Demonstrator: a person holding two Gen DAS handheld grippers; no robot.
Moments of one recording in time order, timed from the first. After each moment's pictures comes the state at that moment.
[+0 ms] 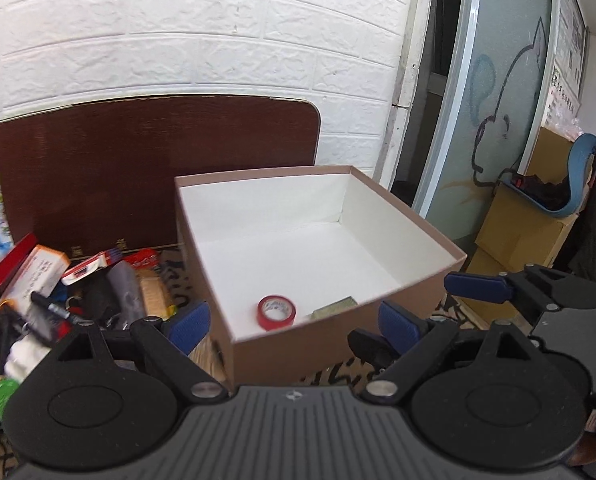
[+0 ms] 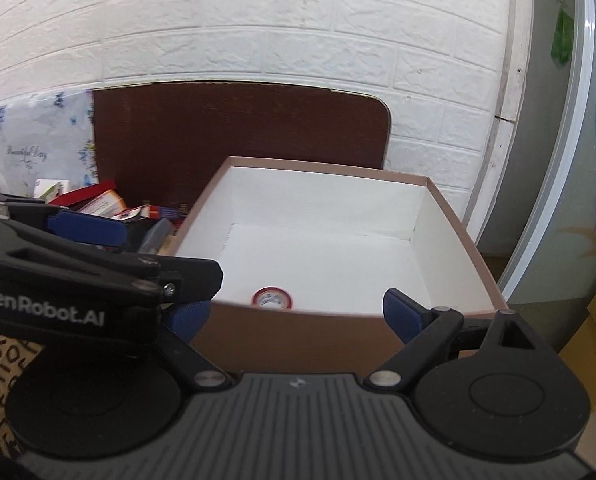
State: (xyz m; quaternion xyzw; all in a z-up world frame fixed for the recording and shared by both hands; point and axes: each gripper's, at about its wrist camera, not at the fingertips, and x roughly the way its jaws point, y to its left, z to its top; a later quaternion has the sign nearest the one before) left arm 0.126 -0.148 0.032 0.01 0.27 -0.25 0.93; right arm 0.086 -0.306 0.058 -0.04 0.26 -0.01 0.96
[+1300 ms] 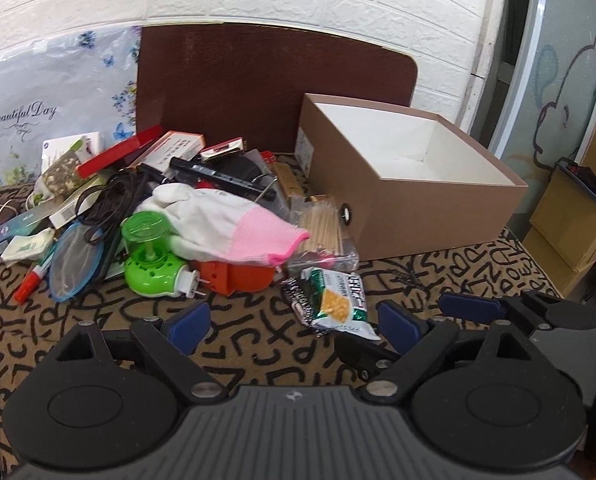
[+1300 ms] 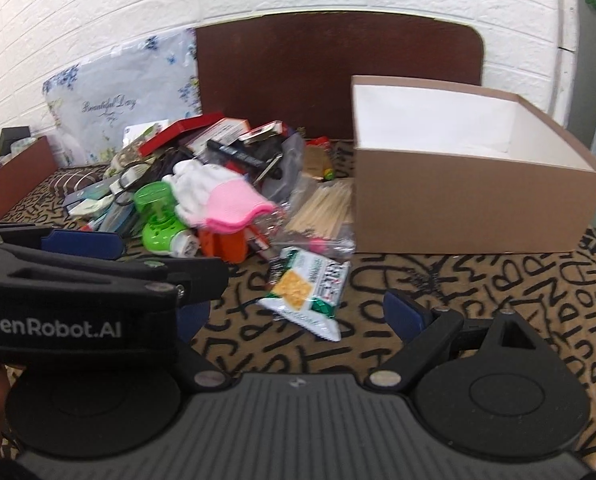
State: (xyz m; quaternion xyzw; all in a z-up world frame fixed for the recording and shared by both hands) left arm 0.048 -0.034 -0.019 -0.01 0.33 -0.15 0.93; right arm 0.028 -0.184 0.000 0.02 0.32 0.06 0.94
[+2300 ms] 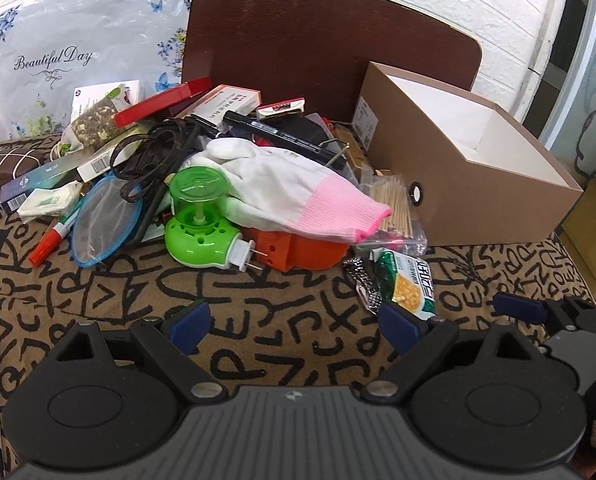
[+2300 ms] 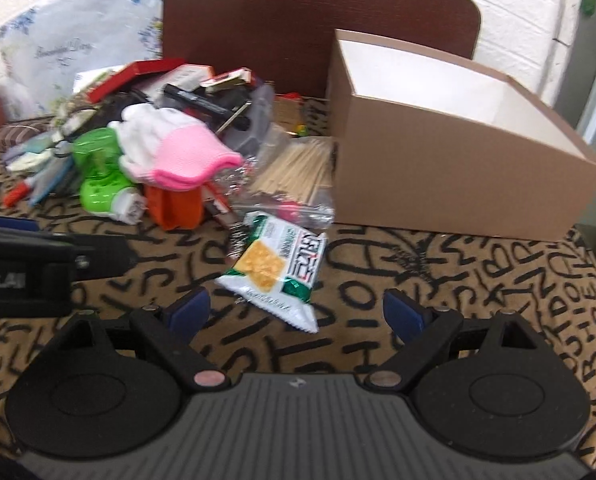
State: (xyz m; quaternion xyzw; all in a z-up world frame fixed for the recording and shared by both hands) left arm 0.082 -0.002 -0.046 -0.04 0.37 -0.10 0.92; right arm 0.070 -0.170 -0.036 -0.04 0.37 -0.02 0.93
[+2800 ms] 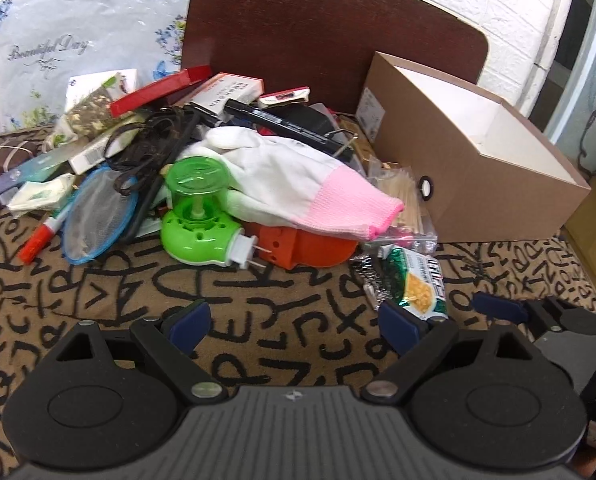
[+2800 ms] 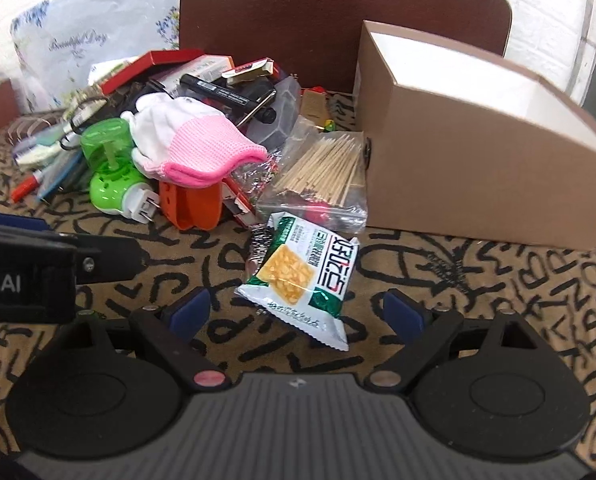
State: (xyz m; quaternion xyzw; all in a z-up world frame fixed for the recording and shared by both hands) left arm 0.094 -0.001 -0.057 -0.05 0.38 -0.11 0.92; right arm 0.084 -0.175 -0.052 -0.01 0.37 0.04 0.93
